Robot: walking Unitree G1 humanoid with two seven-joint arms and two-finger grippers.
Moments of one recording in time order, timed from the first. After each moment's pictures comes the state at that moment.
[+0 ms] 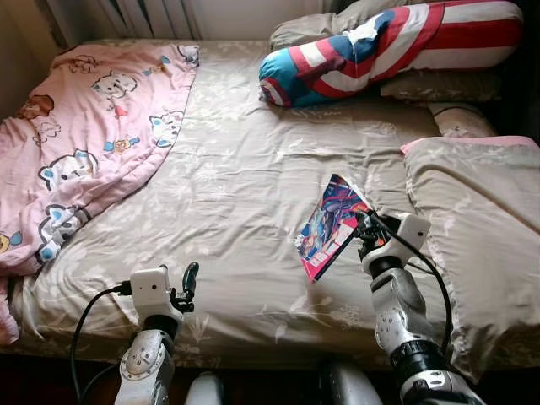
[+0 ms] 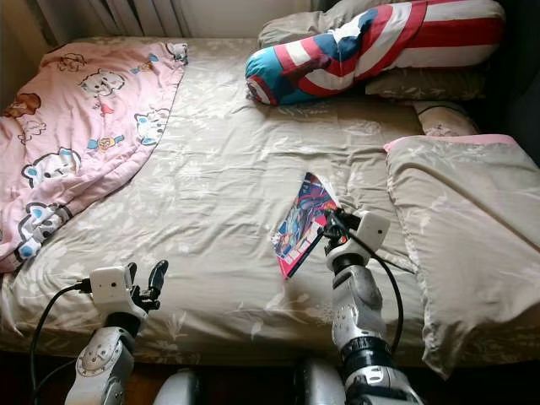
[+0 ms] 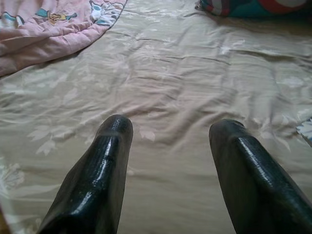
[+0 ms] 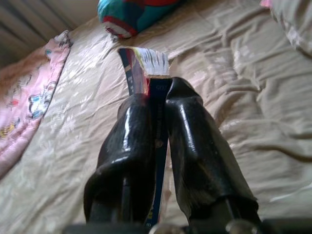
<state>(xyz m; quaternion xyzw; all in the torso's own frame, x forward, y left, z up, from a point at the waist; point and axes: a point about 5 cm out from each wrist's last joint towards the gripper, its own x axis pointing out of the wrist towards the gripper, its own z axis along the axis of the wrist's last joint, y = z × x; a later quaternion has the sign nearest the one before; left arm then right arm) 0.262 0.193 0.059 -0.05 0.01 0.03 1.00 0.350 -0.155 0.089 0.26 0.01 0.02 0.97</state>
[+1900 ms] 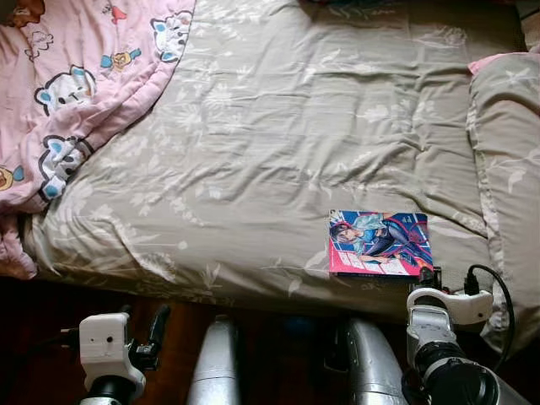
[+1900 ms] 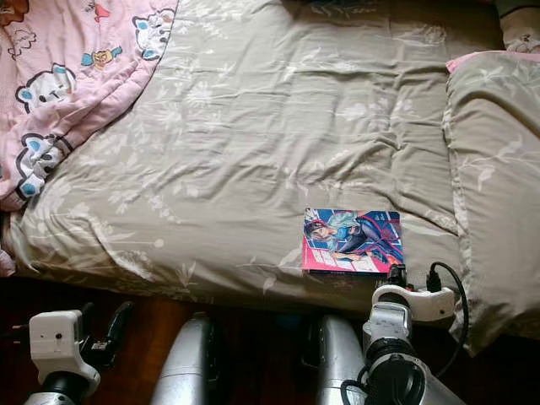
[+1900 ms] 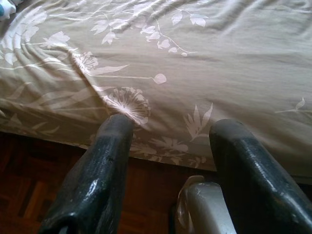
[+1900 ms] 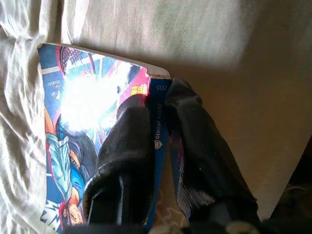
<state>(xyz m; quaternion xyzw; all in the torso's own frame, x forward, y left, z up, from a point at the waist) 0.167 0.209 0.097 0.00 0.07 0.03 1.00 0.311 -0.229 0.025 0.60 0.01 -0.28 0.75</state>
